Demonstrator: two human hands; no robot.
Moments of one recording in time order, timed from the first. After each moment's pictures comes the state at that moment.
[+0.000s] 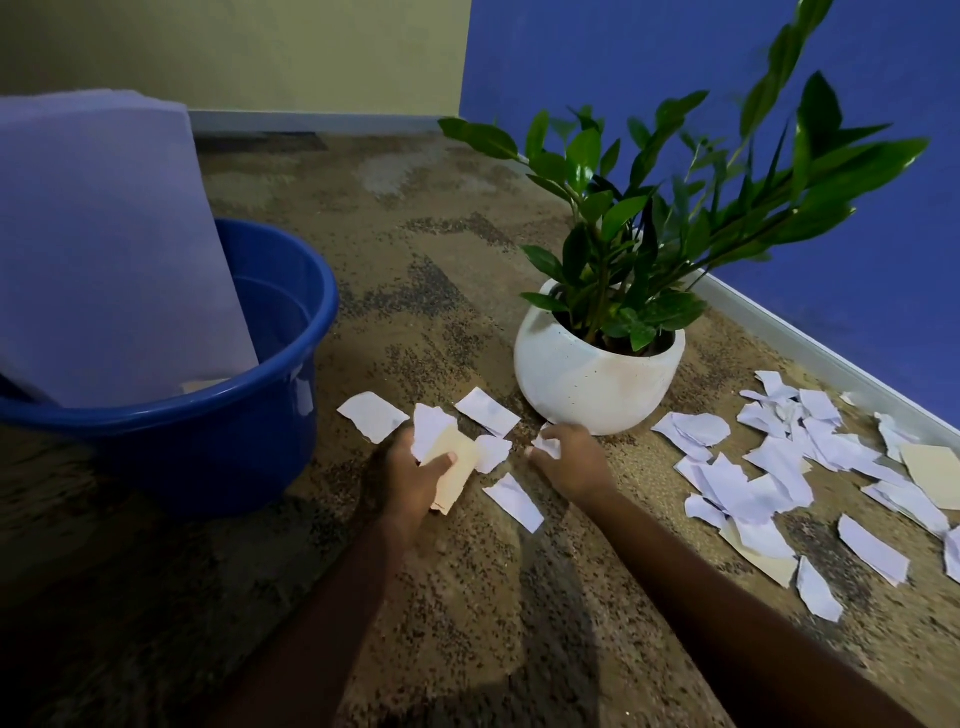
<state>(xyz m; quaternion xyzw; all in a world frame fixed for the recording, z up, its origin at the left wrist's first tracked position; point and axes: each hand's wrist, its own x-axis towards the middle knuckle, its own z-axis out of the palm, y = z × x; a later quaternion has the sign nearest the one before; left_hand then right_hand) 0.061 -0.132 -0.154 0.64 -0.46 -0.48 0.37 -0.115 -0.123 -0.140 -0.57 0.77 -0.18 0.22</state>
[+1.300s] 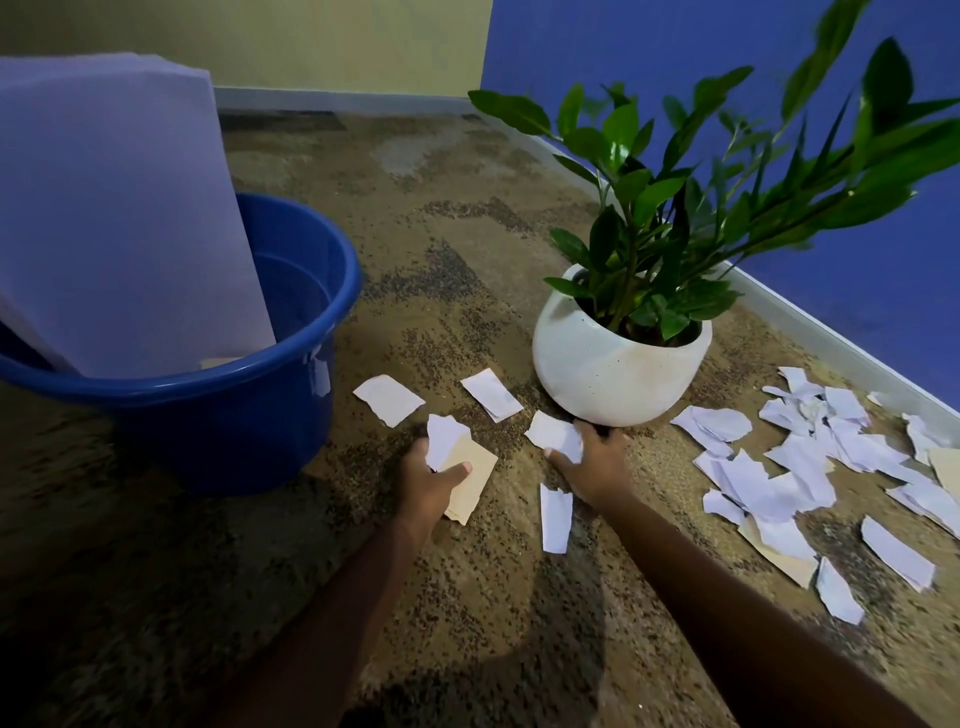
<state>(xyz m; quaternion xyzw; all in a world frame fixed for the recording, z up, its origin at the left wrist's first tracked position) 0.061 -0.118 -0.165 0.65 -0.41 -0.55 0.33 -0.128 -0.122 -0.171 -0.53 0.81 -0.13 0.21</state>
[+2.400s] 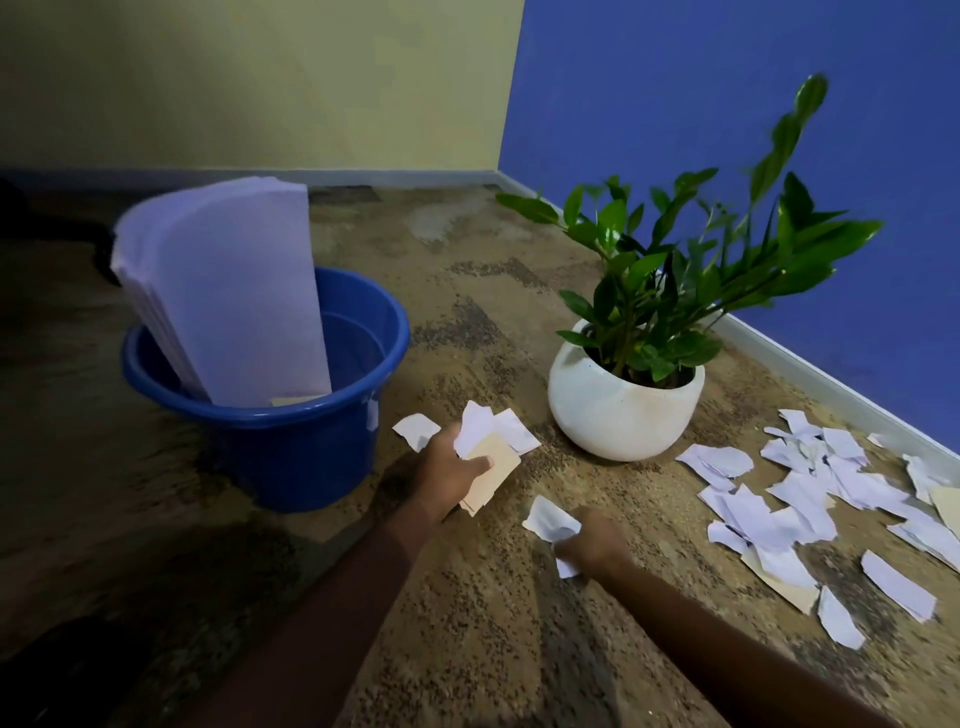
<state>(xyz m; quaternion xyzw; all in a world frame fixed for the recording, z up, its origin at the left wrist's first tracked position) 0.090 -0.111 -0.083 0.64 -0.56 -0.45 0.27 -0.085 -0.066 -0.140 -0.48 0.81 -0.09 0.32</state>
